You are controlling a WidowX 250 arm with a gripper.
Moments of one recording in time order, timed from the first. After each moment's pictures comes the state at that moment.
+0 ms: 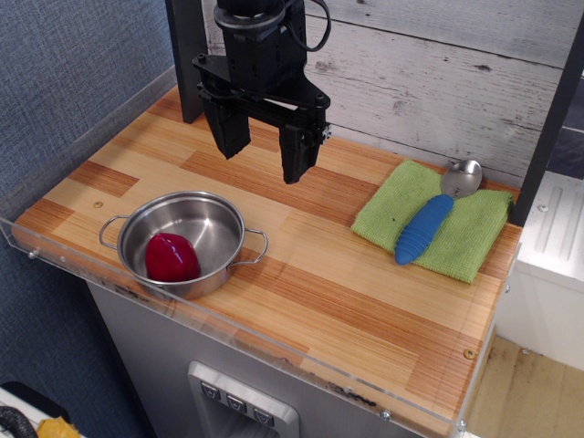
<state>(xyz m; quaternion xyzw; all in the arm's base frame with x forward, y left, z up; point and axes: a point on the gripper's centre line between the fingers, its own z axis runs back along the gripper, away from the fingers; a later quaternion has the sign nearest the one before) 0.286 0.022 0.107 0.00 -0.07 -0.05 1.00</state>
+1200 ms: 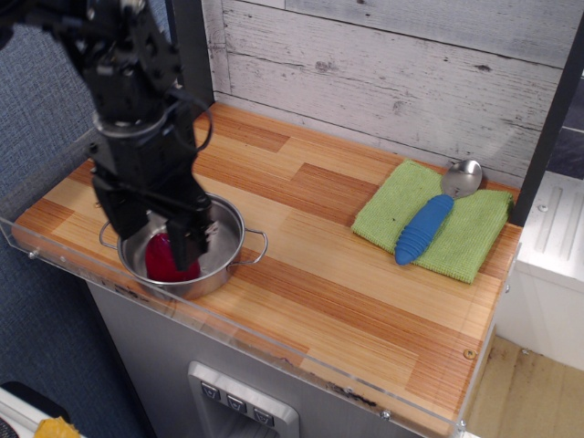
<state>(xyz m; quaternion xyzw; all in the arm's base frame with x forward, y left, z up) 0.215 0.072 0.064 0.03 -0.05 -0.04 1.00</state>
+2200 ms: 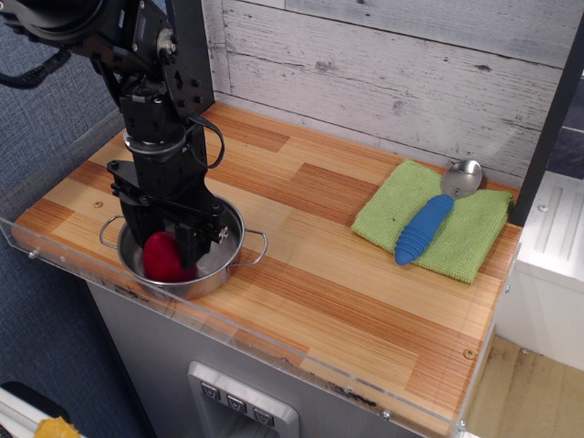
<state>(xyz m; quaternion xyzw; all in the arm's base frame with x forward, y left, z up) 0.241 0.089 0.025 0.04 -0.02 -0.02 1.00</state>
